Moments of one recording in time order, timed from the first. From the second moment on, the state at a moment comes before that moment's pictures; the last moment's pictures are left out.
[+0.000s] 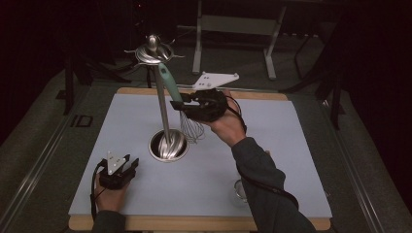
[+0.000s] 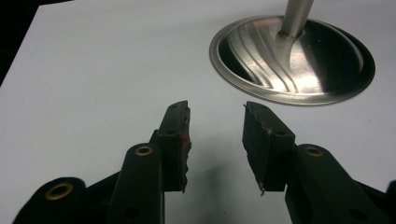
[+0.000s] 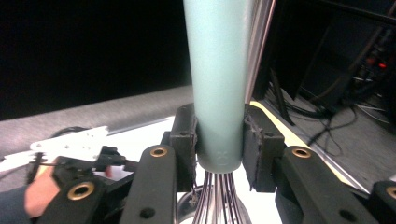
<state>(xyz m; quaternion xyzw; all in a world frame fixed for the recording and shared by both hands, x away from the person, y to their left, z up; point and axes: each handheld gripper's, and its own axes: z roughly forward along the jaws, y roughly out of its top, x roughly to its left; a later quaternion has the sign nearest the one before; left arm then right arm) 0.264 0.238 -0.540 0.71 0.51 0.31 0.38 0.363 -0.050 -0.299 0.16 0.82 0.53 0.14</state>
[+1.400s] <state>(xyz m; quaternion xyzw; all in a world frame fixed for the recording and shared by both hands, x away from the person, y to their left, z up) 0.265 0.238 -0.540 0.71 0.51 0.31 0.38 0.350 -0.080 -0.328 0.13 0.86 0.46 0.15</state>
